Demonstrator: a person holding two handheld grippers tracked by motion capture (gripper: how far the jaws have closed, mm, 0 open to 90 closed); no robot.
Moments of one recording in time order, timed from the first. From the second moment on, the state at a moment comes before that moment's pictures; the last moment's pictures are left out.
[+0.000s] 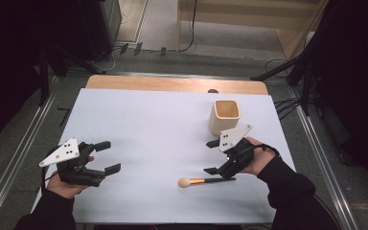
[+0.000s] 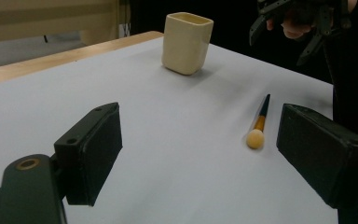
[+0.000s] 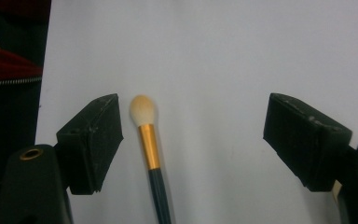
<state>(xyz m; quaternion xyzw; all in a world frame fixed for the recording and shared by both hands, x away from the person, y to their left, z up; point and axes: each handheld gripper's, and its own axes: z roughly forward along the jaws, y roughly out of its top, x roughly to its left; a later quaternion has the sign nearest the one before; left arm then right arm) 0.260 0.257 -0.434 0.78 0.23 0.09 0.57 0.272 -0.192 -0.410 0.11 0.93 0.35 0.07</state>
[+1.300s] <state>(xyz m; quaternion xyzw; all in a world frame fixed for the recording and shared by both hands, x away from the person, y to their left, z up) 0.260 0.256 -0.434 0.78 0.23 0.08 0.57 0.269 -0.154 -0.416 0.01 0.99 0.12 0.04</state>
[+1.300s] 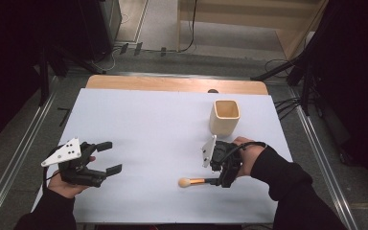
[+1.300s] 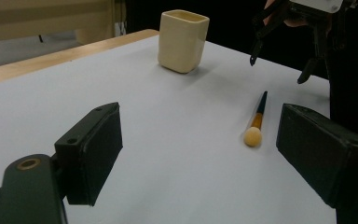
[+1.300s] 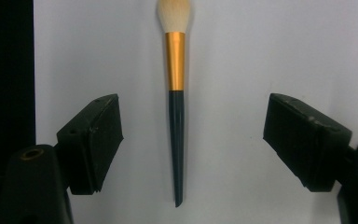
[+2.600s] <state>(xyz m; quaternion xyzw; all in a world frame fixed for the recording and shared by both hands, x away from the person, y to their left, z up) 0.260 0.255 -0.434 0.79 0.23 0.08 0.57 0.265 -0.153 -0.474 0.04 1.00 0.08 0.03</state>
